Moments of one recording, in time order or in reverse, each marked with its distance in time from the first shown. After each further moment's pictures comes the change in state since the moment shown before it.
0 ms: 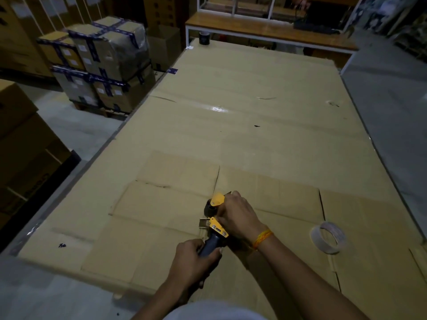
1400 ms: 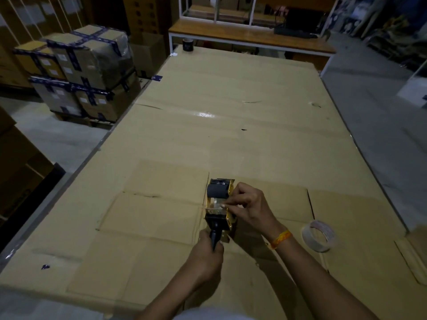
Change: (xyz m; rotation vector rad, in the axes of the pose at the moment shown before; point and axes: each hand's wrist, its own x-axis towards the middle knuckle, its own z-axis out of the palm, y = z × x) left_hand 0.011 0.060 0.022 0.172 -0.234 -0.012; right_hand -0.008 0.067 -0.025 0.471 0.464 -0.303
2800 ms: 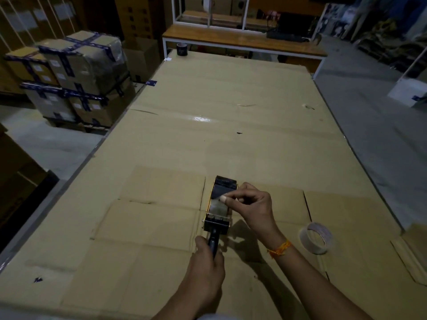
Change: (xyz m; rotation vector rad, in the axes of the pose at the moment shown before) left_hand -0.032 0.017 0.001 0.077 0.141 0.068; right_hand 0.000 -0.036 -0.007 0.502 0.274 0.338
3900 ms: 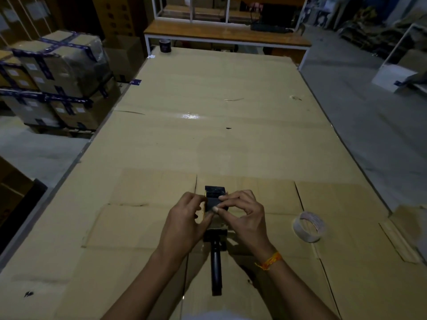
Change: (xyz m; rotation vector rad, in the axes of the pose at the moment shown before) left_hand 0.084 0.000 -0.042 0.319 0.373 0.809; right_hand -0.037 0.016 0.006 -0.322 0.120 -0.144
